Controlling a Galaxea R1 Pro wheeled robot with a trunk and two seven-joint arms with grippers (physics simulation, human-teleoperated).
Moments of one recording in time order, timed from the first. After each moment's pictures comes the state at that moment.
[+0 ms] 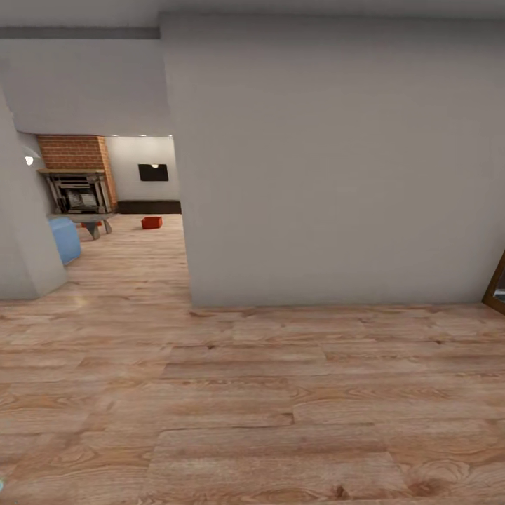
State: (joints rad) left arm 0.00 0.02 0.00 -0.03 0.25 -0.05 0.00; right arm -0.11 -0.06 0.51 0.03 -0.10 -0.12 -0.09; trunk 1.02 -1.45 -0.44
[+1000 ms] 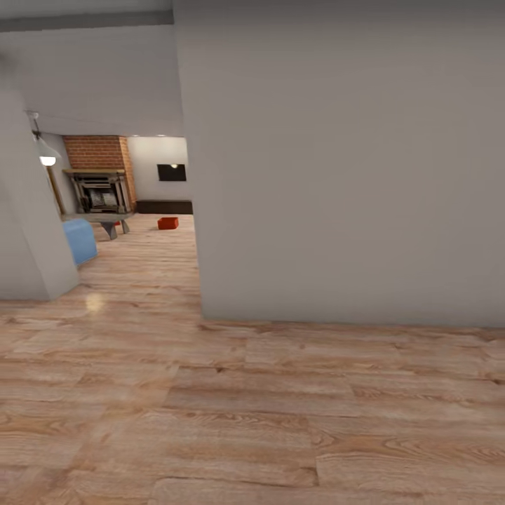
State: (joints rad) left arm 0.00 0.02 0.00 -0.03 0.25 -0.05 -0.01; right arm -0.11 -0.06 0.51 0.03 -0.10 -0.12 -0.09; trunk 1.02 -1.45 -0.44
